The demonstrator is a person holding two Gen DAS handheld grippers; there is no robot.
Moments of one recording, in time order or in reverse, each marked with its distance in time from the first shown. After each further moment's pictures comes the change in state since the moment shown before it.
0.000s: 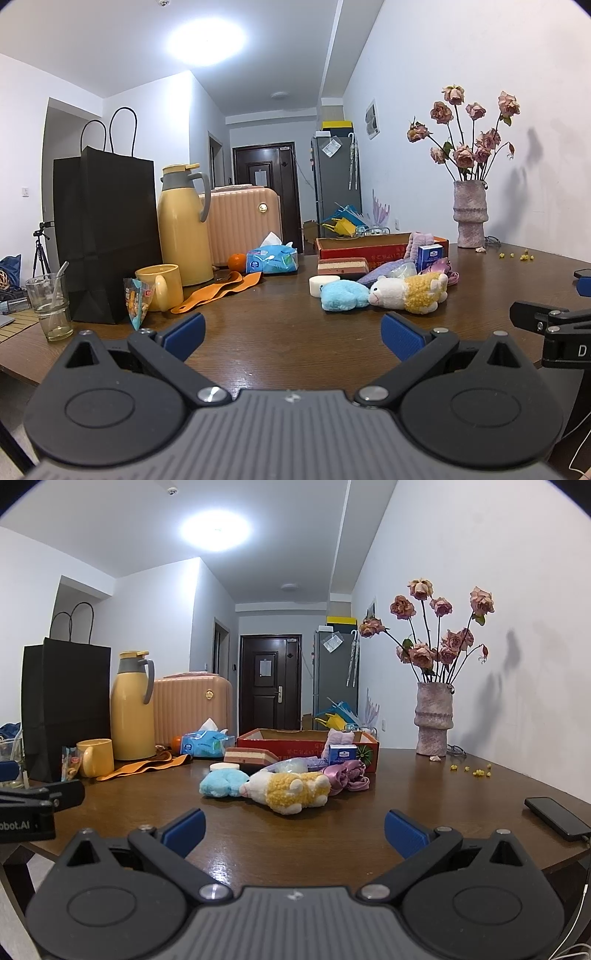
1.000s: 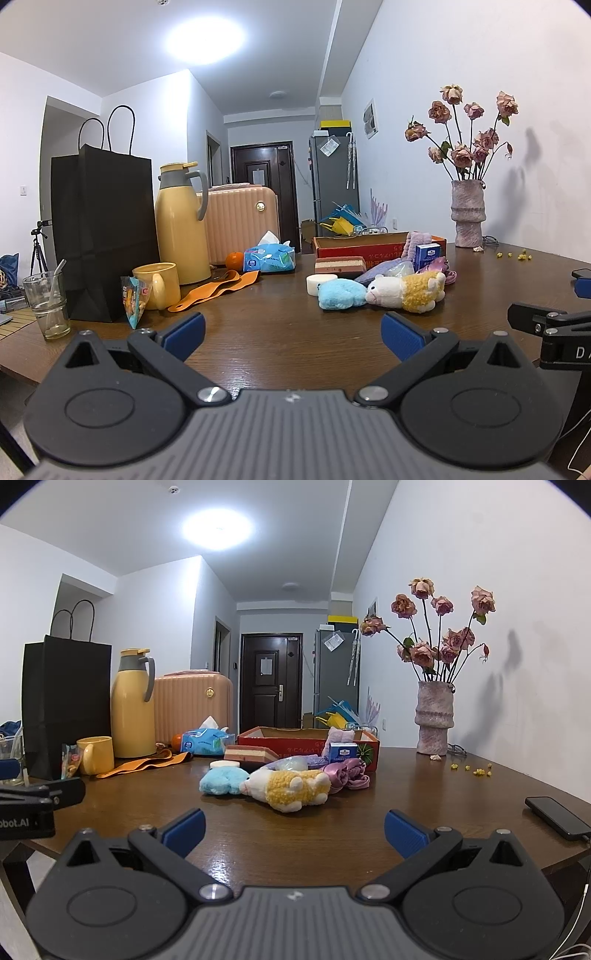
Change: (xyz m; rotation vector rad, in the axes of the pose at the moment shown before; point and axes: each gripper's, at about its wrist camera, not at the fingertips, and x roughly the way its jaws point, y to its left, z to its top) left arm 0.000 -0.001 0.002 0.000 0.004 -0.003; right arm 0.001 0.000 -0.004 -0.003 0.005 0.001
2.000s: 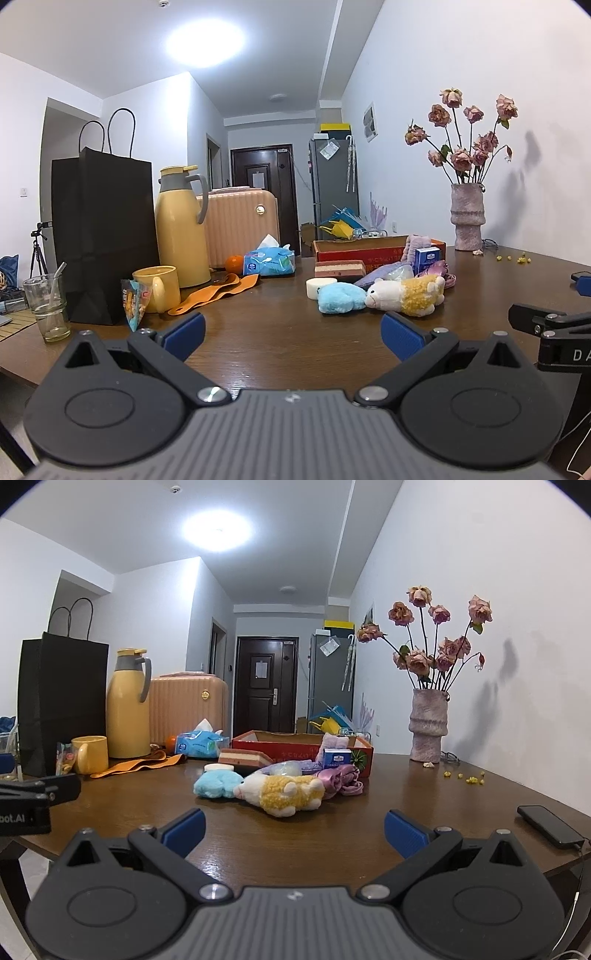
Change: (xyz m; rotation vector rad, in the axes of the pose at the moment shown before) left arm -0.001 -0.001 0.000 -0.001 -0.006 -0.005; right arm -0.001 0.003 0.002 -0.025 -0.010 -0.027
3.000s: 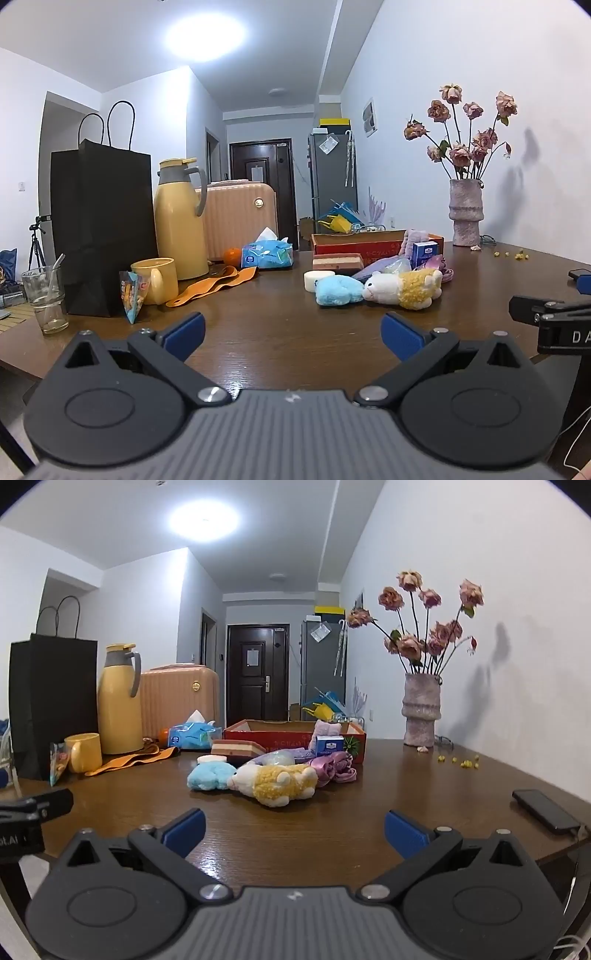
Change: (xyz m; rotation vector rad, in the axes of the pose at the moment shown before) left arm -0.002 0.000 -0.003 0.003 0.015 0.000; right arm 0.004 -0.009 0.003 0.061 0.055 -0.023
